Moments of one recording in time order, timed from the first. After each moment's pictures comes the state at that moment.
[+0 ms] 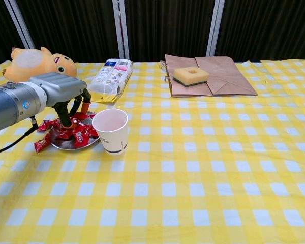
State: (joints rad) left arm -0.93 -1.61 -0.10 -1.44 0.65 1.06 0.85; right arm 0.09 -1.18 0.03 -1.33 -1.61 1.56 0.60
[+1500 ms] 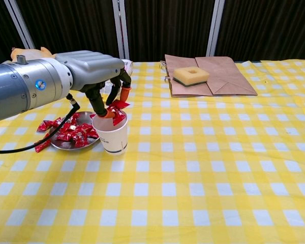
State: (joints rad) left arm -0.99 -1.56 -0.16 -1.76 0.72 1.15 0.90; right arm 0.09 -1.18 0.03 -1.33 -1.61 1.57 0.61
